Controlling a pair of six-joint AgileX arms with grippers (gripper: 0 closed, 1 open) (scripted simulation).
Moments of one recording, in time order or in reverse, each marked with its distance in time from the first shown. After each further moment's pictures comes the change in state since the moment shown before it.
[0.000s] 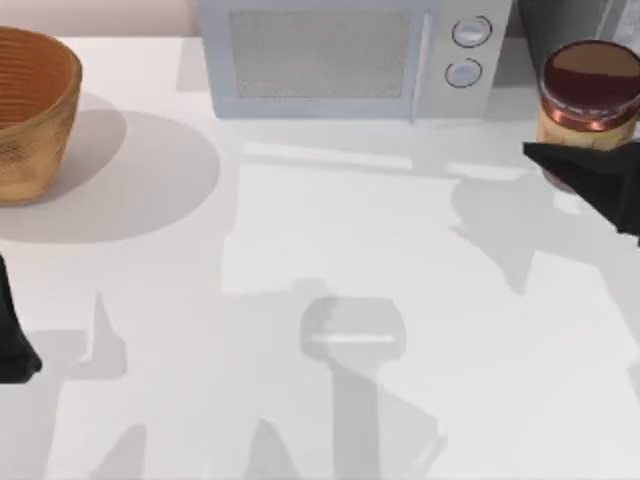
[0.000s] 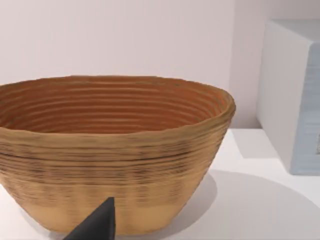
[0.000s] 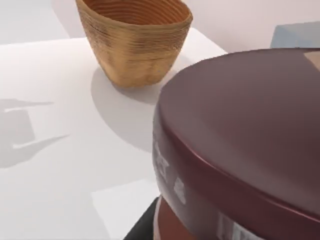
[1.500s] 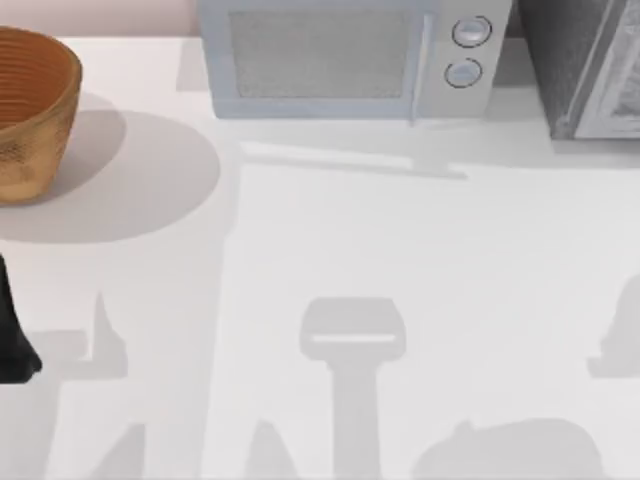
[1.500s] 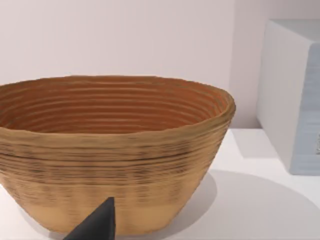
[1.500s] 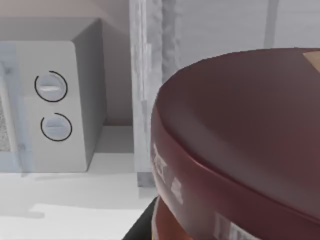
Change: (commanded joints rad) left arm 0.000 0.000 0.000 0.000 0.000 0.000; right arm -0.053 -1.304 -0.748 -0.179 1.007 0.415
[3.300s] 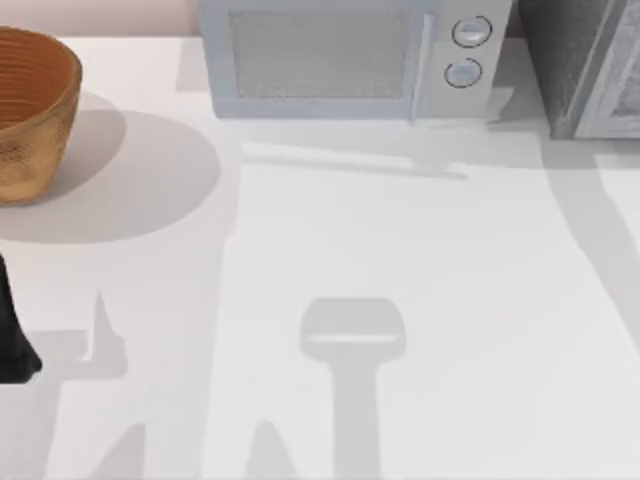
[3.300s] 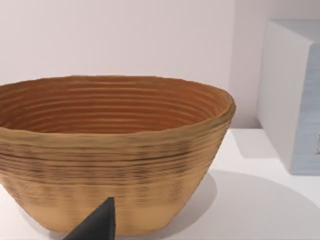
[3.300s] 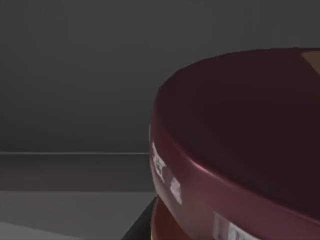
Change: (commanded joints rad) left arm 0.000 0.000 0.000 0.000 0.000 0.000; right arm 0.186 1.317 1.827 -0.505 0.193 0.018
